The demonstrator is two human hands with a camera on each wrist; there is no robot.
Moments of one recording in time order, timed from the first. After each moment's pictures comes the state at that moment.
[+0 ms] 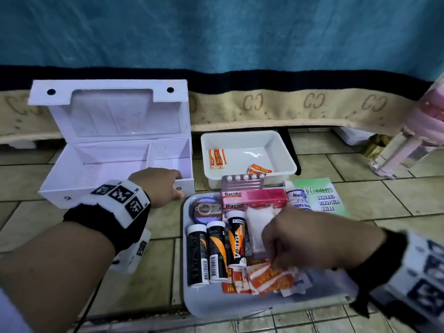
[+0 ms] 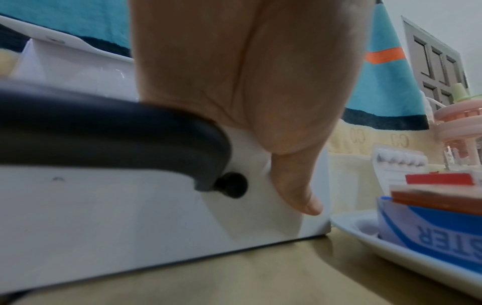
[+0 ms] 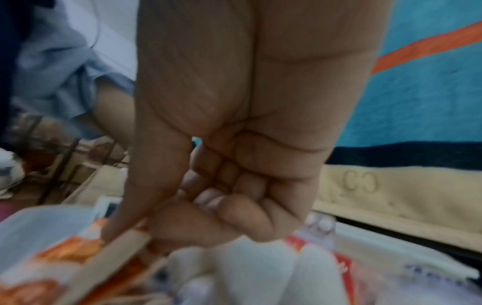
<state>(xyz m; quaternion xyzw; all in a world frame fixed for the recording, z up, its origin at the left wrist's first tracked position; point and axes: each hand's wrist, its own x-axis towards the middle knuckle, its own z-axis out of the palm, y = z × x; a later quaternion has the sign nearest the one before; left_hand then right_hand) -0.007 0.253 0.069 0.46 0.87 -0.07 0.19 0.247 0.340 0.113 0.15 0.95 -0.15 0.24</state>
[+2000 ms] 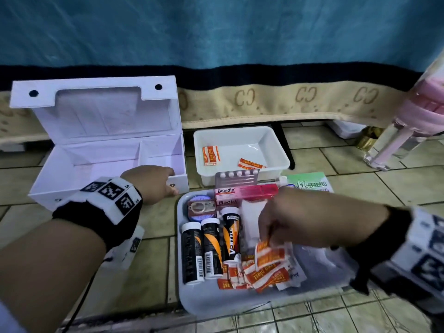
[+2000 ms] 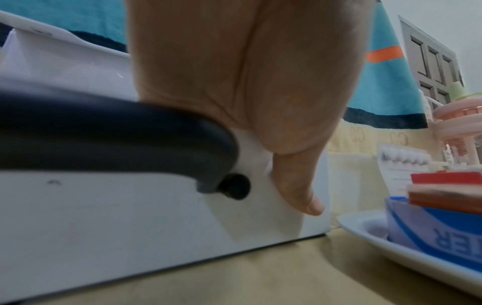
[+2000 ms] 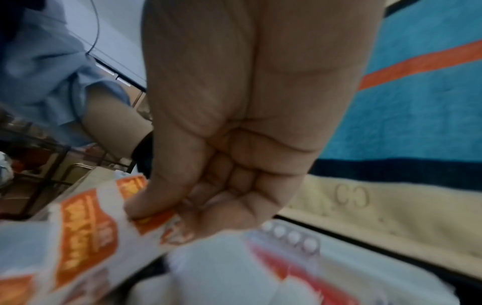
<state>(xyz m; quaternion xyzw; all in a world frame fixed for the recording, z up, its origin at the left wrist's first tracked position) -0.011 0.257 0.068 0.47 0.85 -0.09 0.19 0.244 0.351 0.128 0.13 0.96 -0.16 0.21</state>
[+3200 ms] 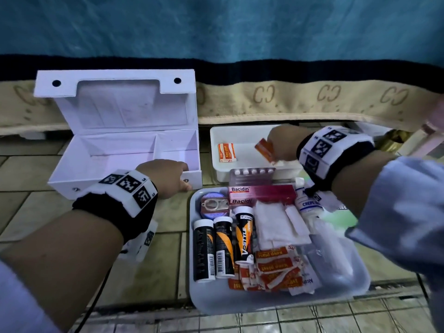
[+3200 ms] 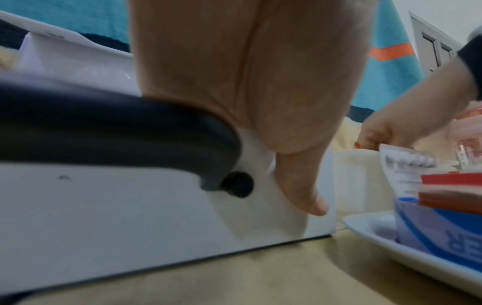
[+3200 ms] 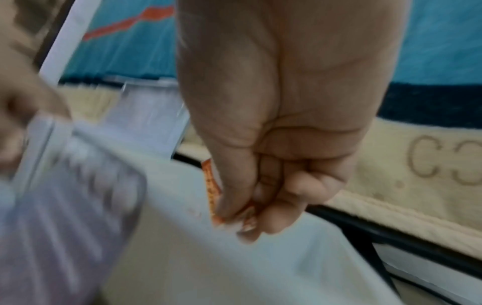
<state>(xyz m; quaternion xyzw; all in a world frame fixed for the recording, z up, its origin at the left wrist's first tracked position) -0.012 0.256 0.068 0.46 0.86 -0.09 0.20 0.135 0.458 0.100 0.30 0.92 0.10 0.21</state>
